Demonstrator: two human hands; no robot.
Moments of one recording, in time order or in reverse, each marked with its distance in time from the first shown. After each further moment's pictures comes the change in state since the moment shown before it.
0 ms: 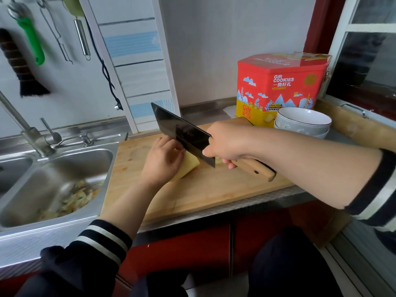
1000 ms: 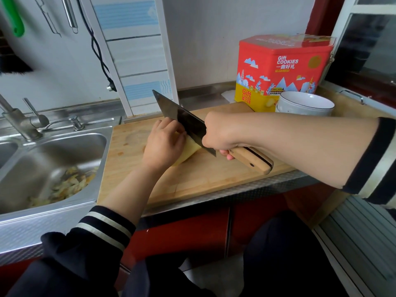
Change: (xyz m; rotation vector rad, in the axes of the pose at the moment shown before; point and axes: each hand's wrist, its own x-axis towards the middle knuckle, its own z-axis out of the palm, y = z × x) left_hand 0.000 0.003 0.005 0.024 0.040 0.007; right_hand 0.009 -0.021 0.020 -0.146 -0.113 0.185
